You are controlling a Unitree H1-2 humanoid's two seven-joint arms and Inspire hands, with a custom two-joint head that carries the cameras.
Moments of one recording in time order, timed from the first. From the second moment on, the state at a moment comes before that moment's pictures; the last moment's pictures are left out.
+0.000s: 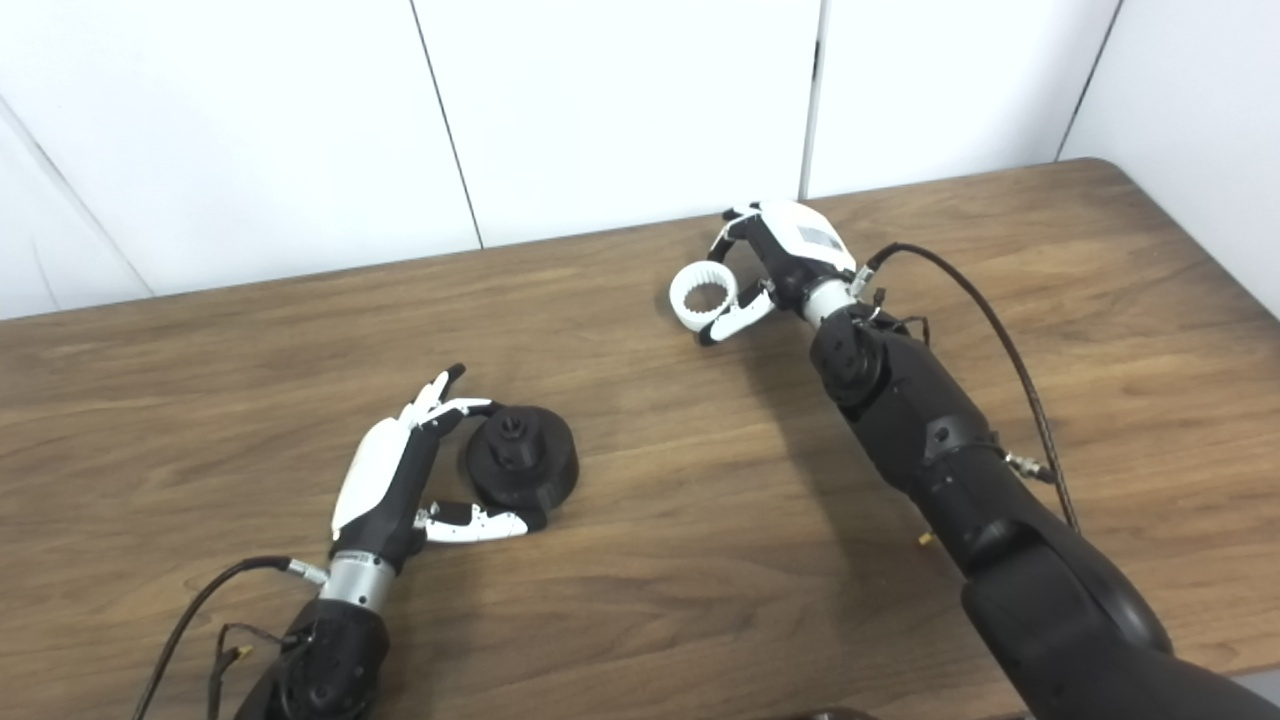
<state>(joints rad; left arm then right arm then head) -0.14 0.12 -0.28 0.05 0.61 0.02 0.07 -0.68 -0.36 0.27 0.63 -0.59 0.01 -0.09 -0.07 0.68</state>
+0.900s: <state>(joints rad) -0.14 0.12 -0.28 0.05 0.61 0.02 0.07 -0.62 -0.33 0.22 0.55 -0.56 -0.04 -0.20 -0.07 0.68</state>
